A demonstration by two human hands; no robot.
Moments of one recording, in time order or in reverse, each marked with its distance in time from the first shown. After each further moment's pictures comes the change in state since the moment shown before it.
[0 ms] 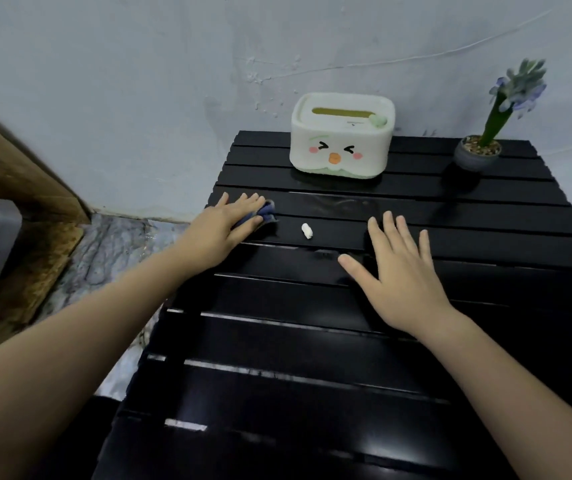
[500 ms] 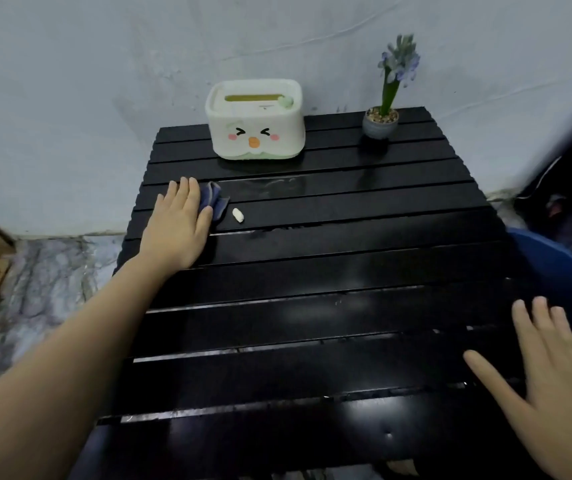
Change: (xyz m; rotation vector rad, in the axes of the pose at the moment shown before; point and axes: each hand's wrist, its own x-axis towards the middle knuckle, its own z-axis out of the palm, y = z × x) left_hand 0.015 0.030 0.033 0.352 -0.028 -0.145; right_hand -0.231 0.127 -0.027 -0.121 0.048 0.539
